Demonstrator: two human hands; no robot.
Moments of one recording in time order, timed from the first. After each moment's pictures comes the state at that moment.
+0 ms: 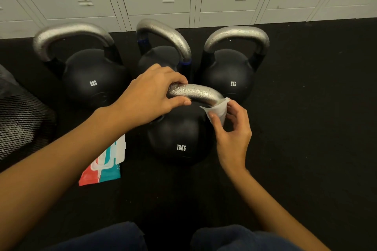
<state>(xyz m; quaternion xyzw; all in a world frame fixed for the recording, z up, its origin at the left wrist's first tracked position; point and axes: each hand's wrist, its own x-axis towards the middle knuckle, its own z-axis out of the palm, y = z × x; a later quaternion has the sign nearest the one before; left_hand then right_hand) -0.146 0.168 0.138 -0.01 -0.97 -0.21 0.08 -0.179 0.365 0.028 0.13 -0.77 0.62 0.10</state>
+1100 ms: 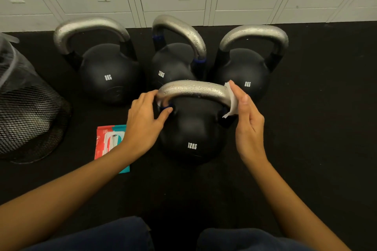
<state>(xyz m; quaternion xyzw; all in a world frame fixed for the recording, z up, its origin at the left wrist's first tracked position) -0.101 0.158 0.050 0.23 -0.90 -0.32 0.17 -0.194 0.363 0.057 0.22 -0.71 0.67 -0.02</state>
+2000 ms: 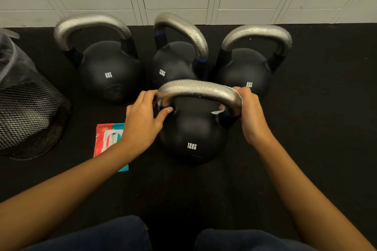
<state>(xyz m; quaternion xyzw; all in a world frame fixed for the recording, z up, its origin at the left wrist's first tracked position) -0.101 0.157 0.053 0.21 -0.91 -0.31 0.18 -0.235 0.352 0.071 0.16 -0.75 0.61 -0.19</state>
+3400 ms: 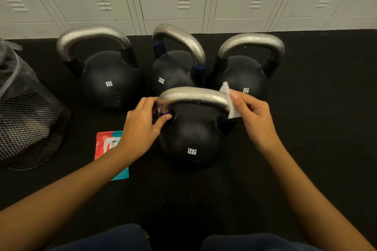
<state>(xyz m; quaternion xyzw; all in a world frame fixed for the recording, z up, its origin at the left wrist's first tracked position) -0.100 0.148 0.052 0.18 -0.92 -0.30 0.16 -0.225 0.373 0.083 0.26 -0.71 0.64 -0.14</state>
